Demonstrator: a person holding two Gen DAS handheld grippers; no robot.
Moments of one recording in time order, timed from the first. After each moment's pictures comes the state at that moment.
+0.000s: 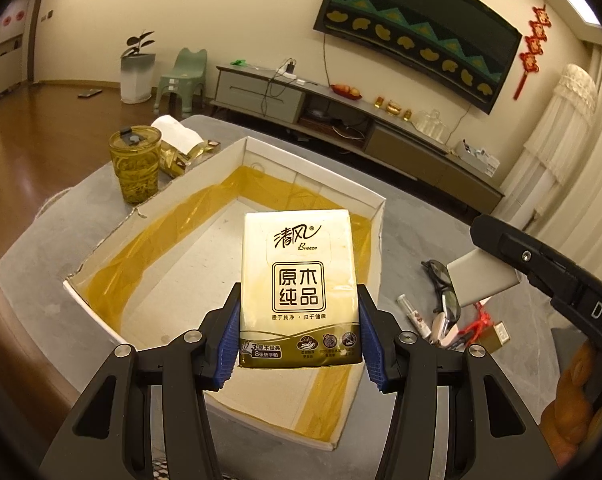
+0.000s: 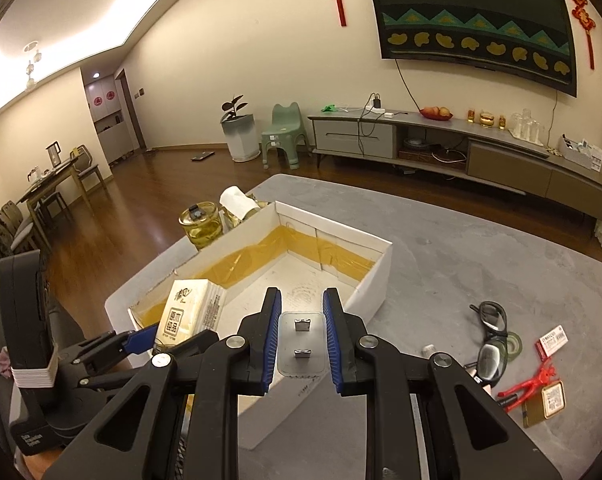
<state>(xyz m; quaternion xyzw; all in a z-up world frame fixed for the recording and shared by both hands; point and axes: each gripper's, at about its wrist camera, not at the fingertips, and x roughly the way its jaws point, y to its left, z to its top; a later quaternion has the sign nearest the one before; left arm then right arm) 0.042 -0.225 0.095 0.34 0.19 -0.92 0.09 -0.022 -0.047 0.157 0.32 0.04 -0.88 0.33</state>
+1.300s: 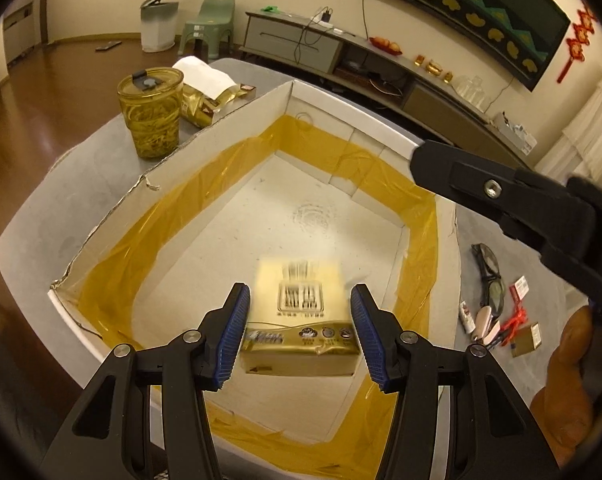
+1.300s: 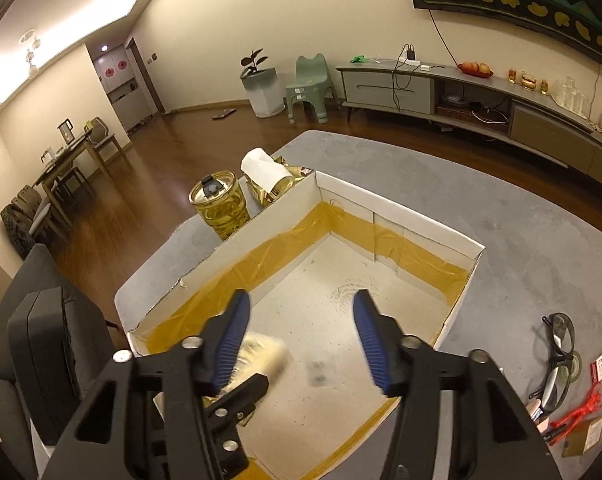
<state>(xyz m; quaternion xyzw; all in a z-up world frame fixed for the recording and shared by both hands) -0.001 -0.267 0.058 0.43 0.21 -0.87 0.12 -0.082 -0.137 0.121 0.40 0.05 -0.83 0.37</state>
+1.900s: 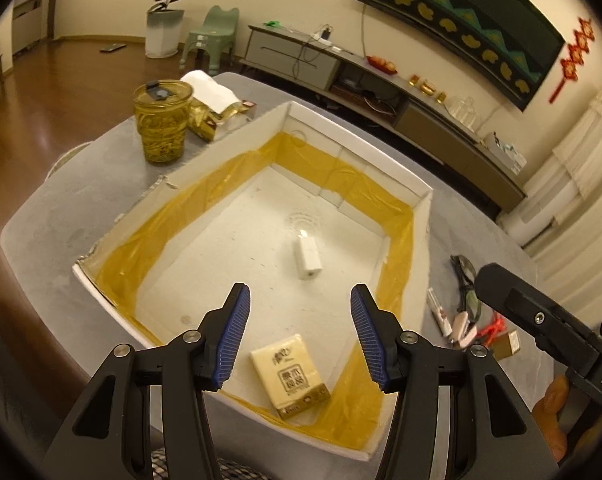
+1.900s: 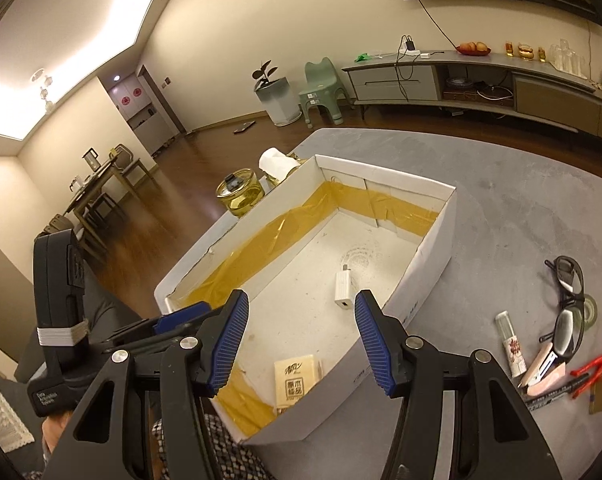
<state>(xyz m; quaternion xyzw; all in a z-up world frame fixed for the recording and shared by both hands) 0.025 -0.249 0.080 0.41 0.22 -0.88 0.11 -0.051 -0.057 0.118 0.41 -0.03 -0.81 0.41</state>
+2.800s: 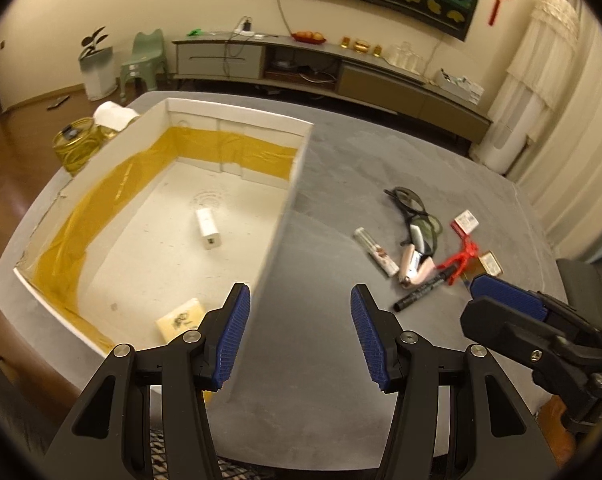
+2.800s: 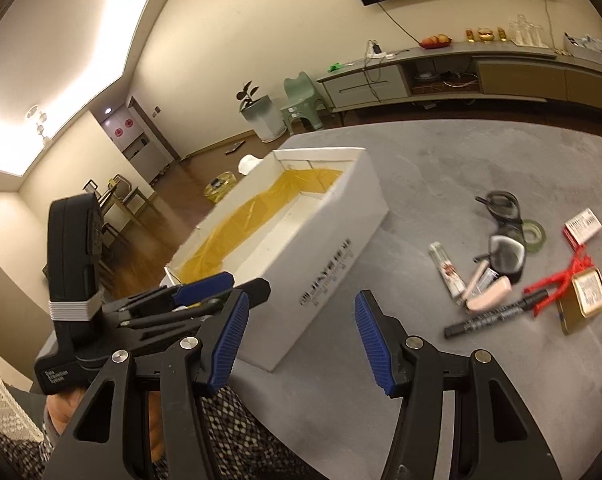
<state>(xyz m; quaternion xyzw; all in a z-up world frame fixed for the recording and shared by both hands) 0.019 -0.119 0.090 0.43 0.10 -0.90 0.03 -0.015 0.080 0.097 0.41 -0.09 -0.82 0.38</state>
